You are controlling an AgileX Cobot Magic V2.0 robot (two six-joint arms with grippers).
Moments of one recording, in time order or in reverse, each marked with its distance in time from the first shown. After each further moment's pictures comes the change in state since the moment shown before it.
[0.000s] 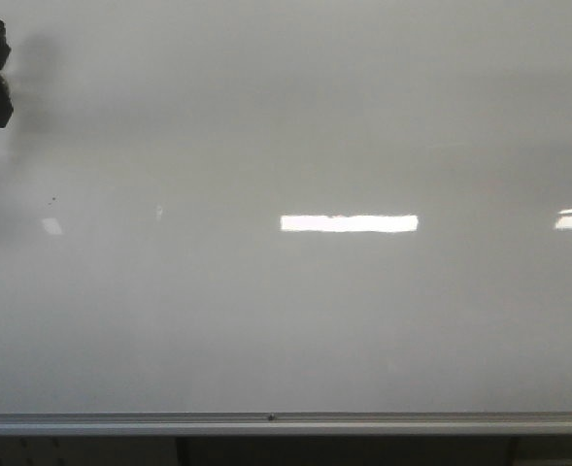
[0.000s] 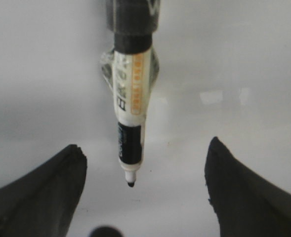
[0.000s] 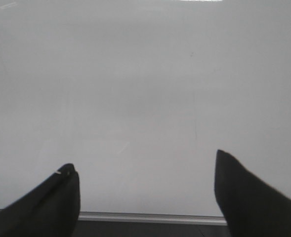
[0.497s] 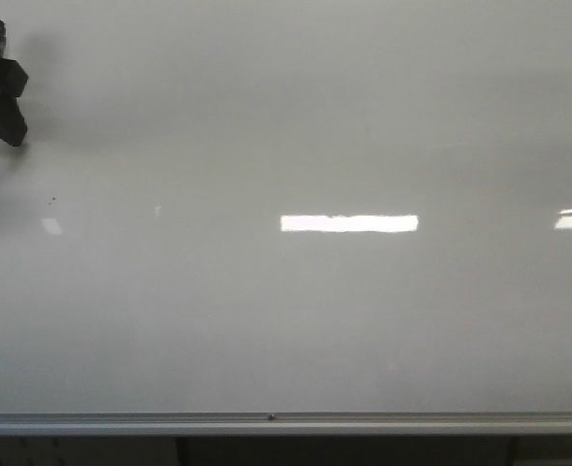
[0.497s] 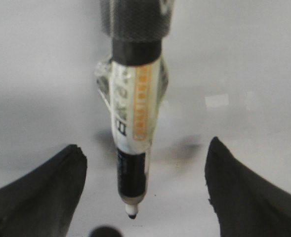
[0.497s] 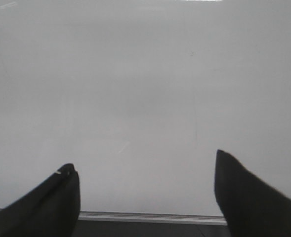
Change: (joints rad) left arm 0.000 0.074 -0.002 0.000 -0.077 0.000; right arm 0.000 0.000 0.000 0.000 0.002 0.000
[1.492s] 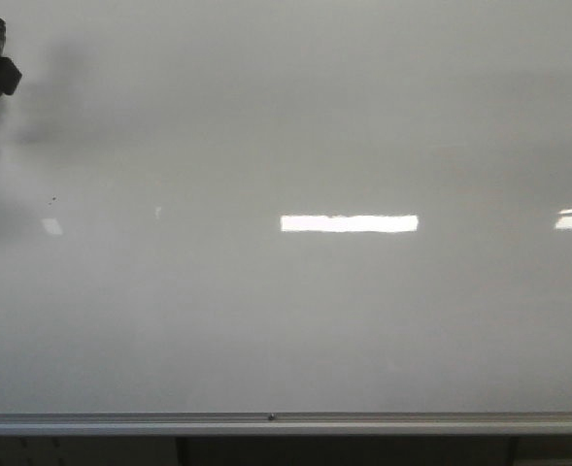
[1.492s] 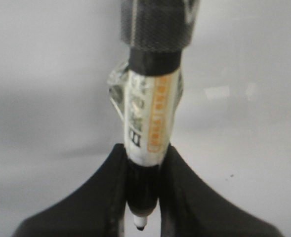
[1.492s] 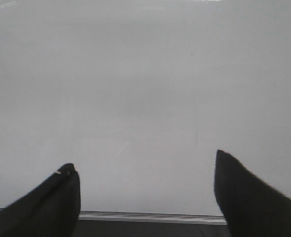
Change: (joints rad) left arm 0.000 -0.044 -0.002 0.014 0.084 0.000; right arm 0.000 0.000 0.000 0.000 0.000 0.000
